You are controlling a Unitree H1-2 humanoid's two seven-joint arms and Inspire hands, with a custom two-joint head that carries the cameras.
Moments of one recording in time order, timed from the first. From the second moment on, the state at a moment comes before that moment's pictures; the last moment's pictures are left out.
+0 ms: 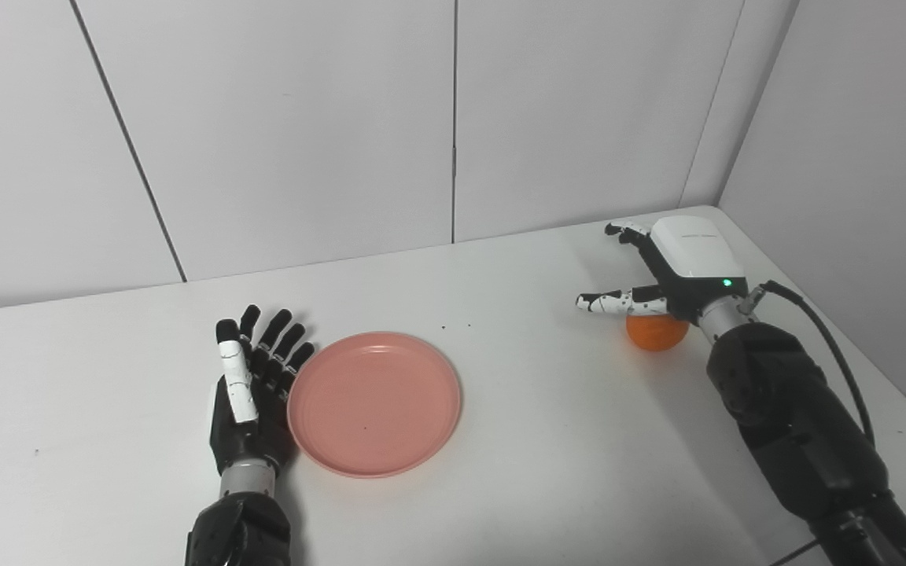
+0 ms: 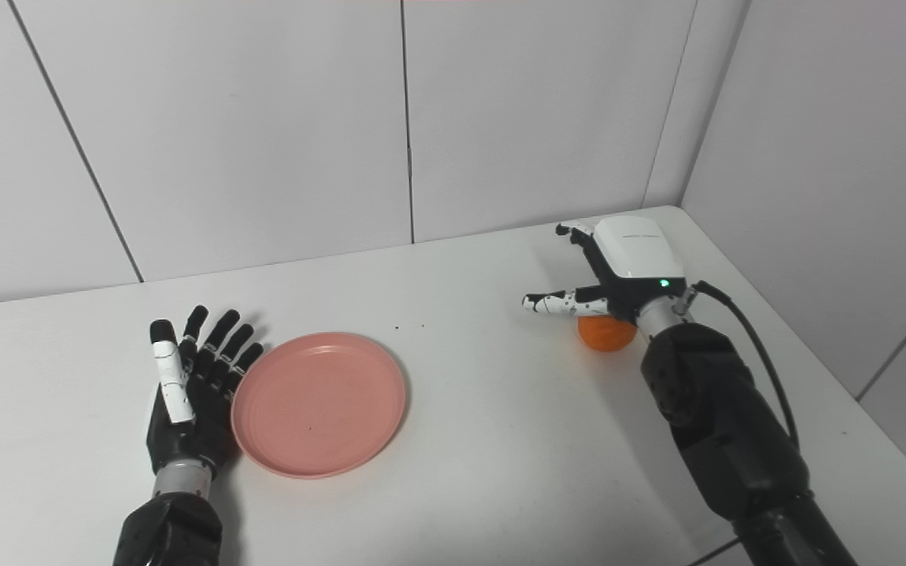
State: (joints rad) left arm -0.33 -0.20 0.06 0.19 -0.34 0.14 0.05; right arm -0.36 -0.52 0.02 0.02 -0.92 0.19 0.18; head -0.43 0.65
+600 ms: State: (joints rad) left arm -0.33 -0.20 0.07 0.18 -0.34 0.14 0.05; right arm -0.36 -0.52 0.05 0.14 -0.90 0.23 0.17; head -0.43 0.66
